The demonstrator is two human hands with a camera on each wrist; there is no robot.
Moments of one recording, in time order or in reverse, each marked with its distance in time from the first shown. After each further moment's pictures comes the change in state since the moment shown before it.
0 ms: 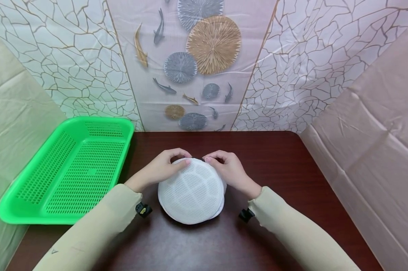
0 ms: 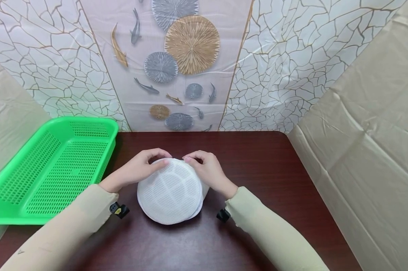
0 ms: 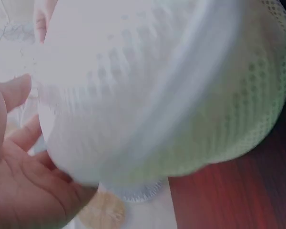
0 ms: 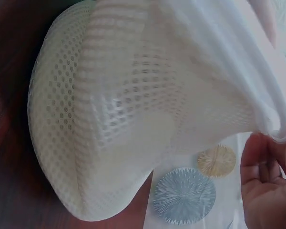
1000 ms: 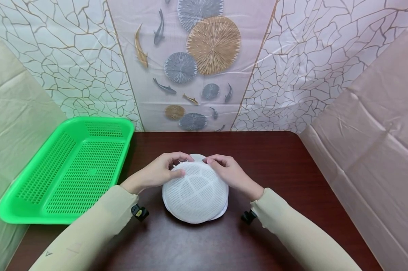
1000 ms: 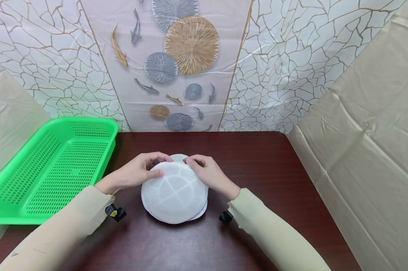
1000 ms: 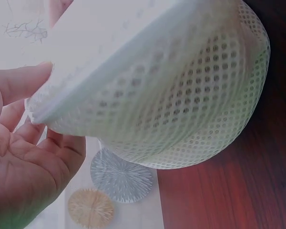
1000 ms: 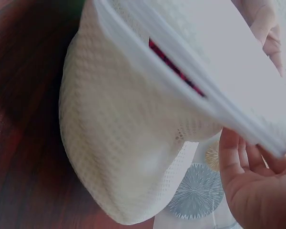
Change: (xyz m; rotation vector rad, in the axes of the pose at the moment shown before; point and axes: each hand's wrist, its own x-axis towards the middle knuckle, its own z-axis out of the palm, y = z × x) left_hand -0.011 0.000 -0.001 -0.138 -0.114 0.057; right_hand -0.008 0.004 -0.003 0.196 -0.153 0.220
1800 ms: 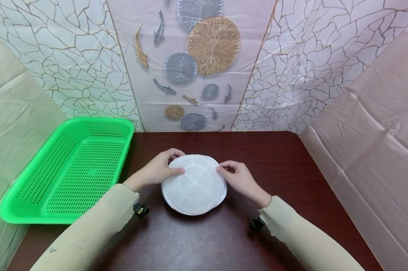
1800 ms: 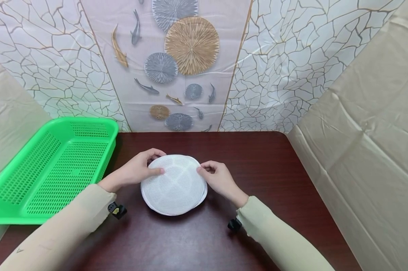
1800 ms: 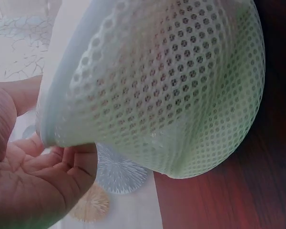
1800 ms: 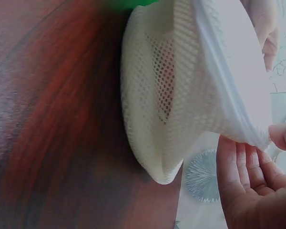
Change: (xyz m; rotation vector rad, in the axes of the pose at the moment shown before) left_hand 0.007 -0.015 -0.002 0.185 0.130 -0.127; right_hand -0.032 -0.013 -0.010 -0.110 0.148 0.082
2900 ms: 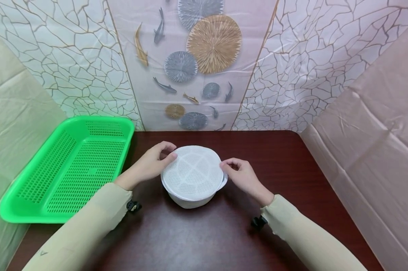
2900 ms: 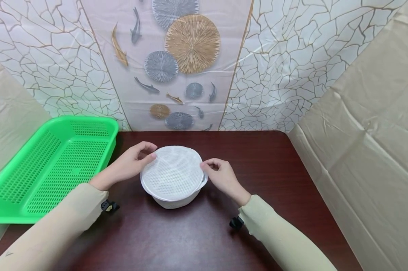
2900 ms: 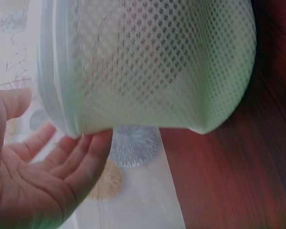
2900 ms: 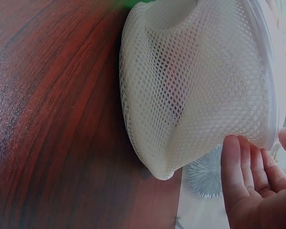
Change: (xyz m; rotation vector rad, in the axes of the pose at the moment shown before) left_hand -0.007 0.002 -0.024 0.037 0.077 -0.058; right_hand 0.016 0.038 -0.002 0.061 0.061 0.025
